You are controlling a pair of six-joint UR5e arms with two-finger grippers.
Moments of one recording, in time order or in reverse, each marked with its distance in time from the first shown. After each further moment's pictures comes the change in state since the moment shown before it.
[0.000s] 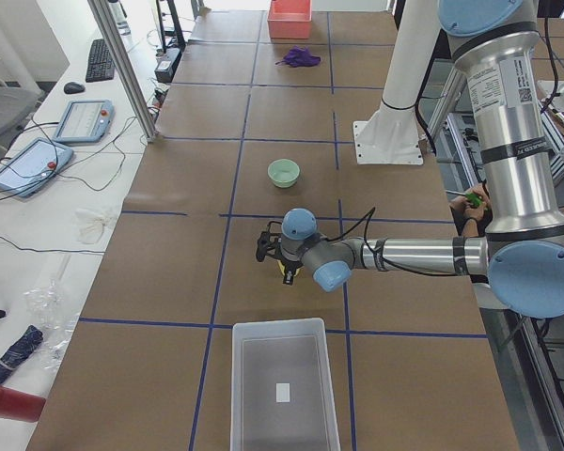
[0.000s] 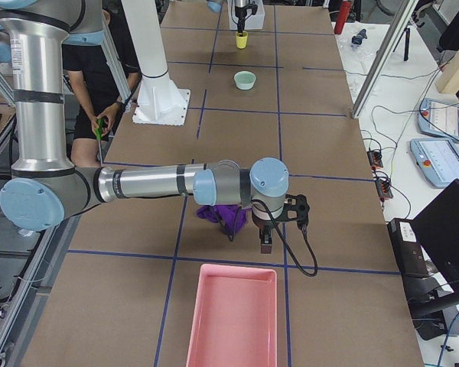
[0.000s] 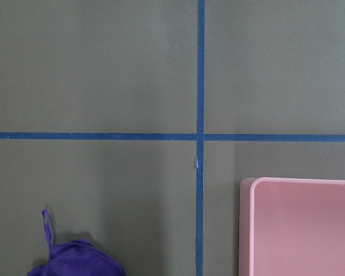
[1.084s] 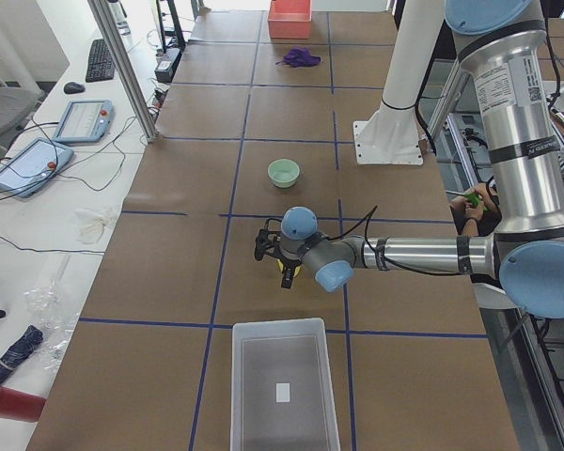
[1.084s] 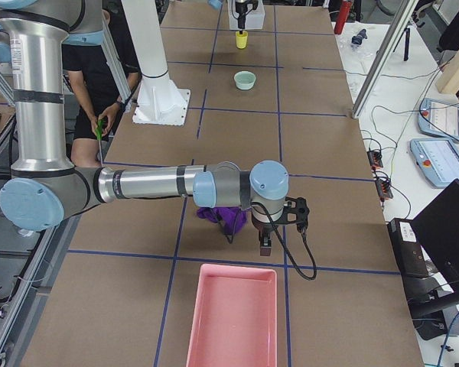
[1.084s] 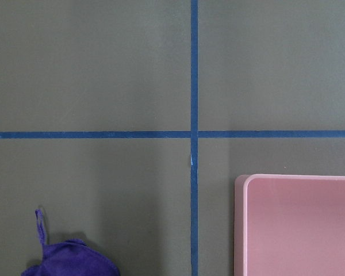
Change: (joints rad) left arm -0.041 0.014 -0.020 0.001 -0.036 0.003; right arm 0.005 -0.001 -0.021 -0.001 -0.003 0.000
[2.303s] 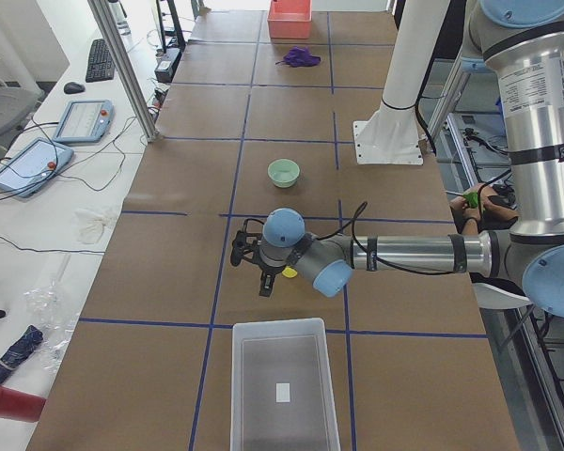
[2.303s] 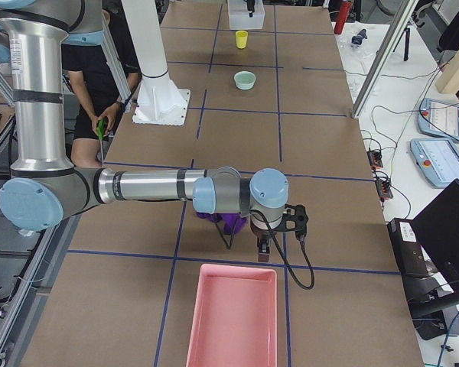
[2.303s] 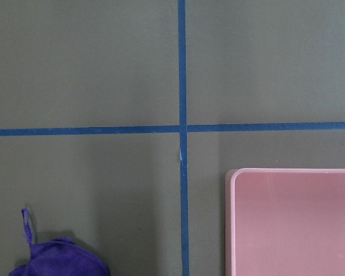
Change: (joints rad) left arm -0.254 -0.021 -0.009 0.088 -0.133 0.157; right arm 0.005 0.000 -0.031 0.004 -0.001 -0.005
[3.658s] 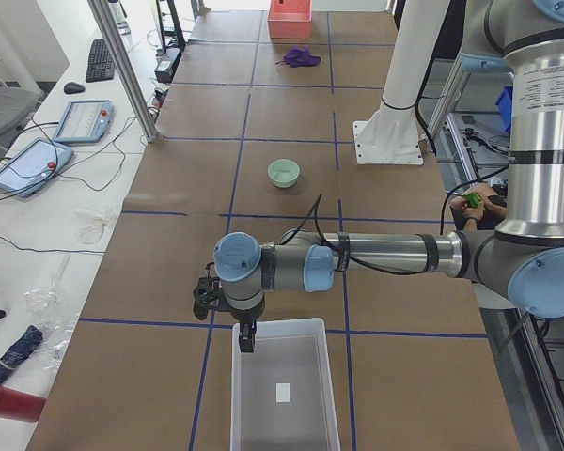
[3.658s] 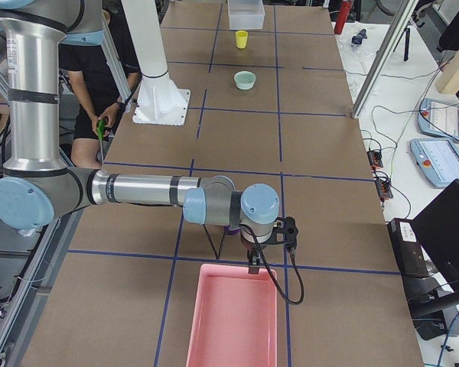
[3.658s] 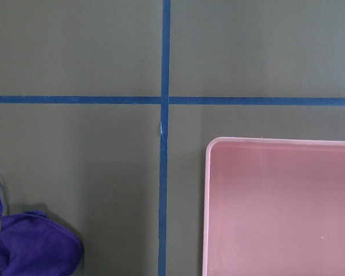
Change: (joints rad) left arm -0.356 -0.191 0.077 0.775 0.046 0.583; right arm 0.015 -0.042 -0.026 -0.002 -0.003 -0.094
